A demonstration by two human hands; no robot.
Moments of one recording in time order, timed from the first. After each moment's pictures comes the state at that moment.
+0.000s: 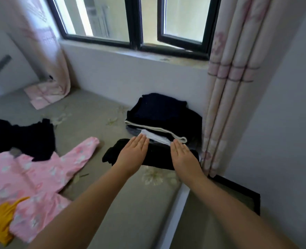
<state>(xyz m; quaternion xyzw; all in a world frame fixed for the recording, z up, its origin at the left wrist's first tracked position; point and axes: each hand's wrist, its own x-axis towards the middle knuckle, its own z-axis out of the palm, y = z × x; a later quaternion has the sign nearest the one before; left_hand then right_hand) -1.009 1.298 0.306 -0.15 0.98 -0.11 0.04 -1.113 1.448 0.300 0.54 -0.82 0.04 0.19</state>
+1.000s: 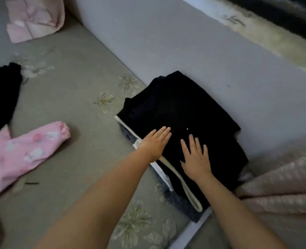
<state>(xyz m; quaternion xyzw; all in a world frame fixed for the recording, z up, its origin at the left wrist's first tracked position) -1.330 1.061 0.127 -0.20 0.96 0.02 0.20 -1.447 1.182 0.114 0.54 -0.82 -0.14 -0.13</state>
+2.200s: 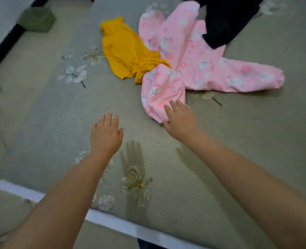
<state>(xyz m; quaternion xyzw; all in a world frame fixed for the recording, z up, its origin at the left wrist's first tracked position) -0.712 1.293 0.087 -0.87 0.49 0.08 0.09 -0.890 1.159 0.074 0.93 -0.35 -0.01 -0.11</state>
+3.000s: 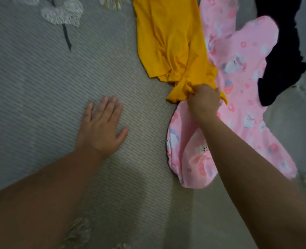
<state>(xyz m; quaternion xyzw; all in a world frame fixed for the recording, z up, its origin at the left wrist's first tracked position) -0.540 1.207 -0.090 -0.86 0.47 0.19 -0.07 -0.644 0.978 -0.025 0.86 -0.49 -0.11 0.02</state>
